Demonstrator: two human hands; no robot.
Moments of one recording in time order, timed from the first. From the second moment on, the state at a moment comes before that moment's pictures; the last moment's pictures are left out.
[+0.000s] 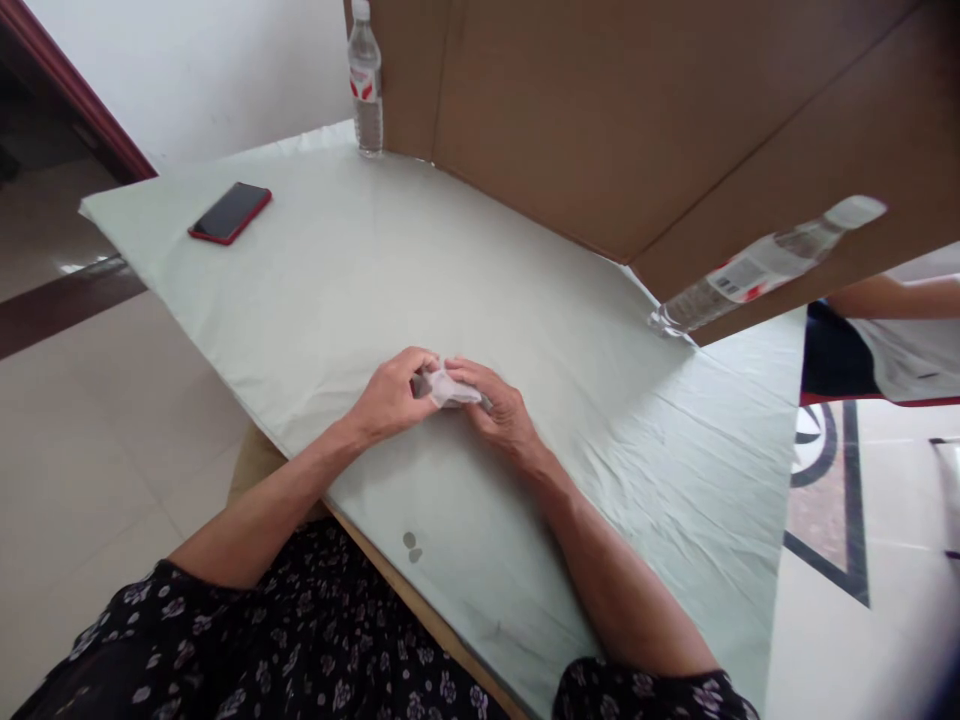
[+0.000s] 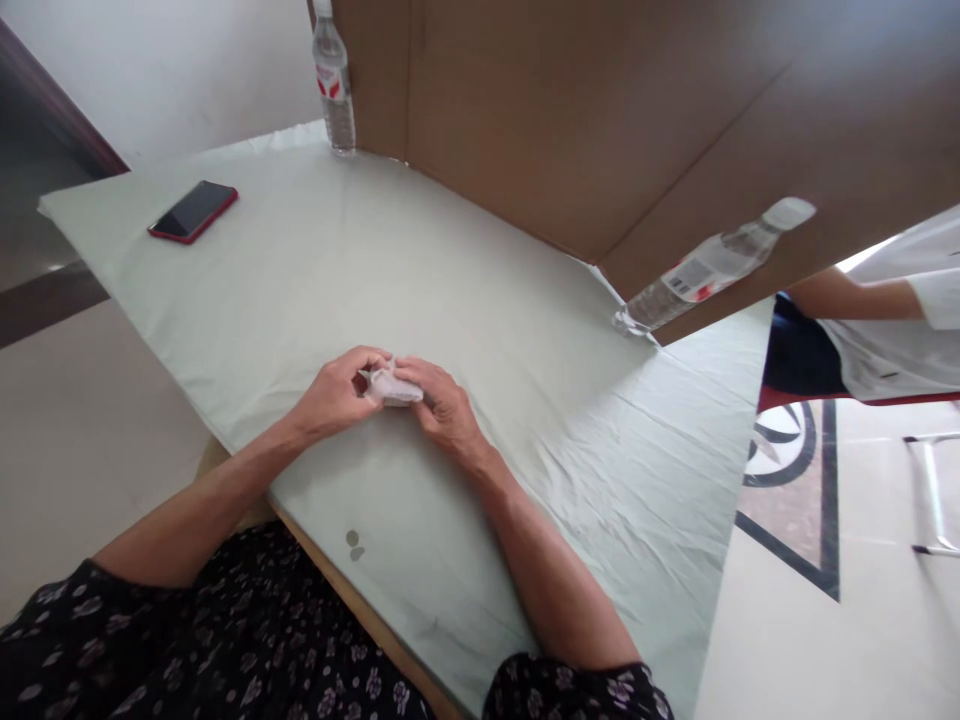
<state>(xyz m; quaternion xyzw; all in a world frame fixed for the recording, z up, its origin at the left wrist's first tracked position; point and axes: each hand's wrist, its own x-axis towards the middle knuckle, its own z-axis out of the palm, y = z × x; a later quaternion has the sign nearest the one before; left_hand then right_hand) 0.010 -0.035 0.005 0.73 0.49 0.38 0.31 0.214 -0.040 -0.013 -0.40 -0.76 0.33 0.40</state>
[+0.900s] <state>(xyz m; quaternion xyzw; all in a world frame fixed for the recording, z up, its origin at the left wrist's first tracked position) 0.002 -0.027 -0.002 0.54 0.39 0.34 0.66 0.213 -0.050 -0.019 -0.51 -0.70 0.25 0.44</state>
